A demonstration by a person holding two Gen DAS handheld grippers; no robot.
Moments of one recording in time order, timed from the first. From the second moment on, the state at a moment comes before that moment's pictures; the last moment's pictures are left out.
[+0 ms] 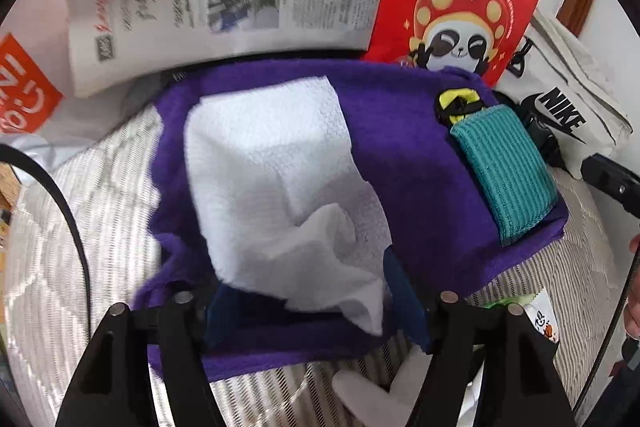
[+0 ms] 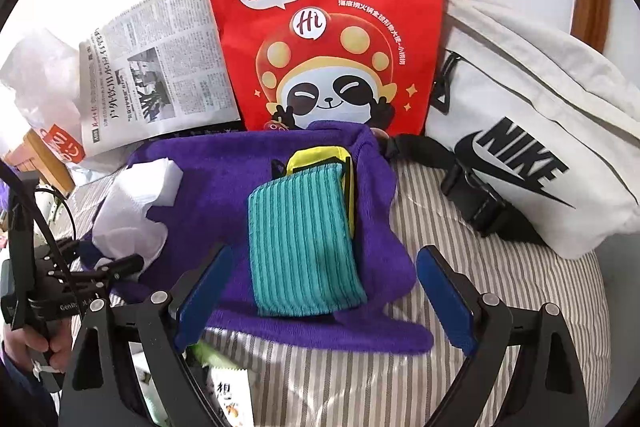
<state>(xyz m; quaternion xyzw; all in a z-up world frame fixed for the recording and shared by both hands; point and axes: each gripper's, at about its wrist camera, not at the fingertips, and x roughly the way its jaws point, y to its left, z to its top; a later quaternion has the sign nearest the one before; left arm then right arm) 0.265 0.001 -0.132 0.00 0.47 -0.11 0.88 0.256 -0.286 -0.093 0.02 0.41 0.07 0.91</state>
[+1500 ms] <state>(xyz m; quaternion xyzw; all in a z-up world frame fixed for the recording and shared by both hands) 0.148 0.036 -0.138 -0.01 0.47 -0.09 0.88 0.167 -0.277 -0.109 0.01 0.45 0.09 0.89</state>
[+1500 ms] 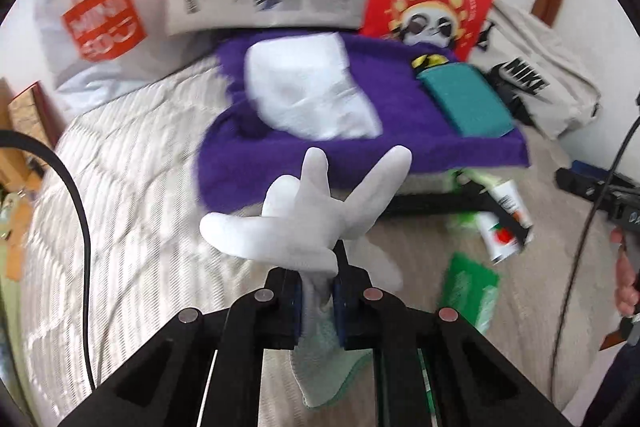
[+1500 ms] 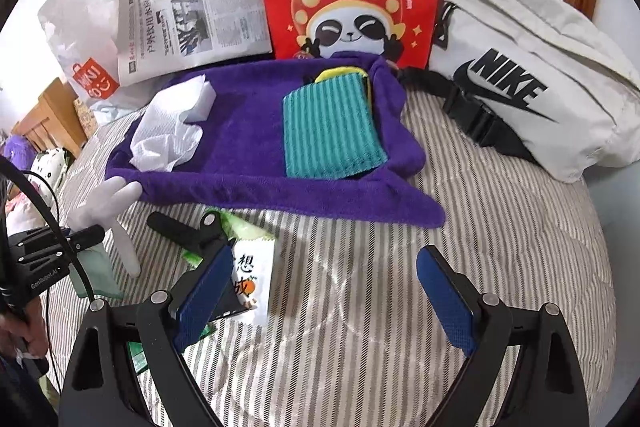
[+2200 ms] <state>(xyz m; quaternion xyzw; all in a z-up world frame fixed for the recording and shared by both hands) 0.135 0.046 -0.171 -0.02 0.44 -0.06 0.89 0.164 -0.215 -0.139 -0.04 0.47 0.14 0.87</state>
